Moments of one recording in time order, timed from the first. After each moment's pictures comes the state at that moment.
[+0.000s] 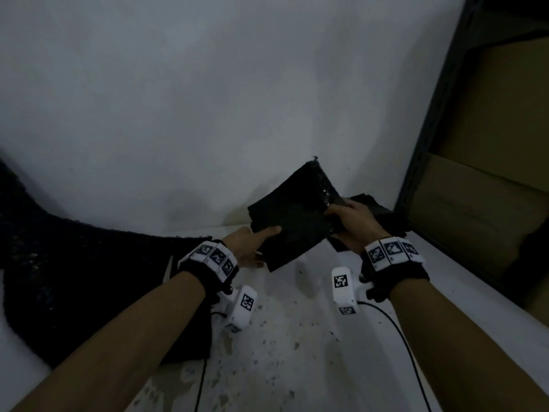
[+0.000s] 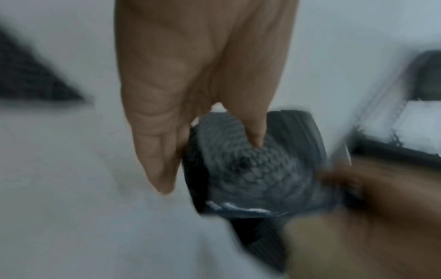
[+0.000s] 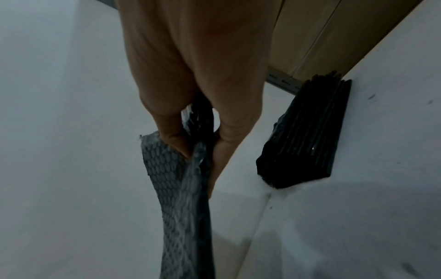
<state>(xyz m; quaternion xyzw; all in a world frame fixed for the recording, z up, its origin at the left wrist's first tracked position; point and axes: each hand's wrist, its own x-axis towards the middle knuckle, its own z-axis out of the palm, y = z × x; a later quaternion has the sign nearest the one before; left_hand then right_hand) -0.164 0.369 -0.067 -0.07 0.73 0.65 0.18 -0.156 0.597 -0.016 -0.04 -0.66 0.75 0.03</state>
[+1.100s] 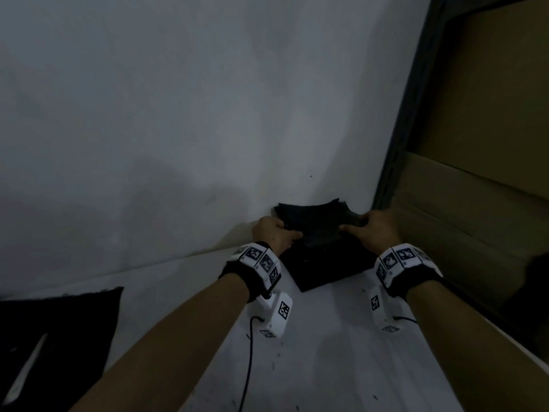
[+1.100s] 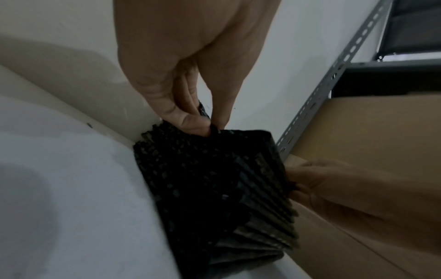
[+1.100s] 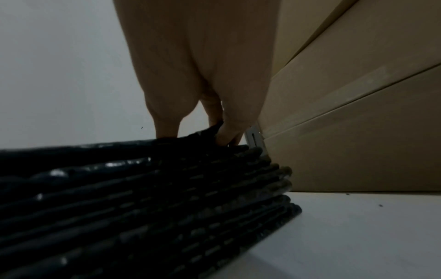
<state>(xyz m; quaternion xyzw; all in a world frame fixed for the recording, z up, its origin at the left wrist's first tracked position) -0.344 0.552 -0.090 -0.01 0.81 0.59 0.01 -0.321 0.779 -0.072 -0.15 -0.94 0.28 0.13</state>
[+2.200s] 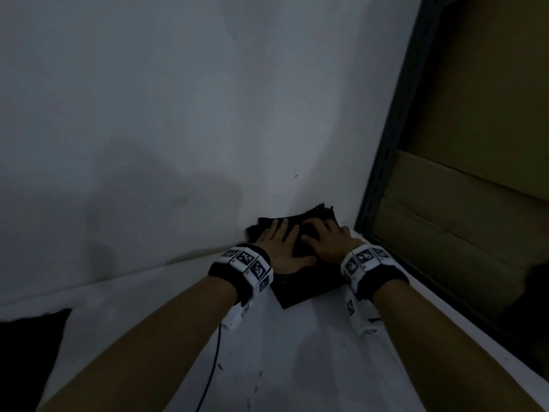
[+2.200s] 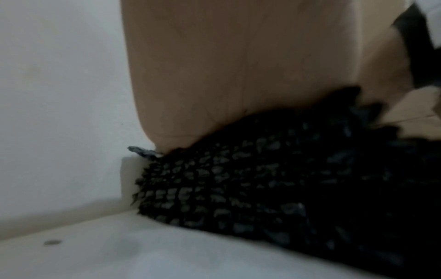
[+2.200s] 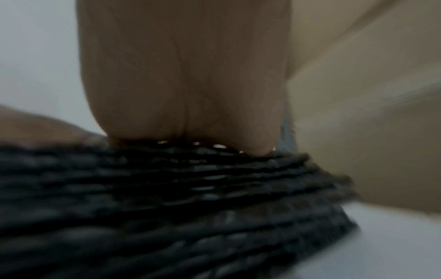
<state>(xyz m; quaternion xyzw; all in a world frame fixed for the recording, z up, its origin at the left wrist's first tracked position) -0.365 0.582 -0.102 0.26 0.95 0.08 0.13 -0.353 0.751 -0.096 -0.04 -0.99 0.14 -0.05</state>
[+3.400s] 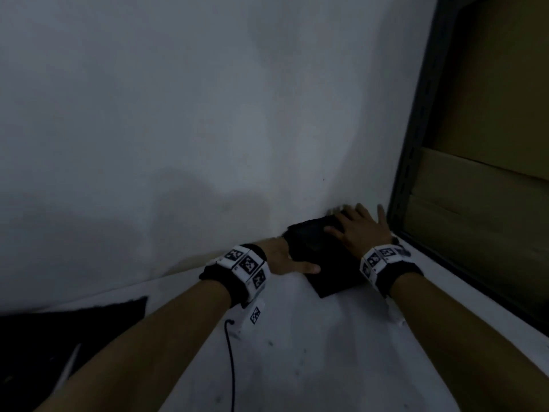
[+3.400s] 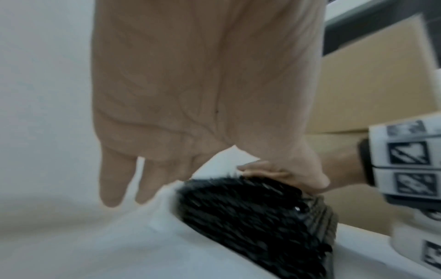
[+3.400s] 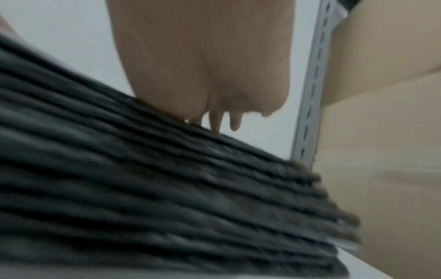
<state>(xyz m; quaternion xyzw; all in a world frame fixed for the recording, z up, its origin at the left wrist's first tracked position) -0.307 0.507 -0.051 0.22 0.93 0.18 0.24 -0.347 0.737 -0.098 -0.01 -0.99 -0.05 0.11</state>
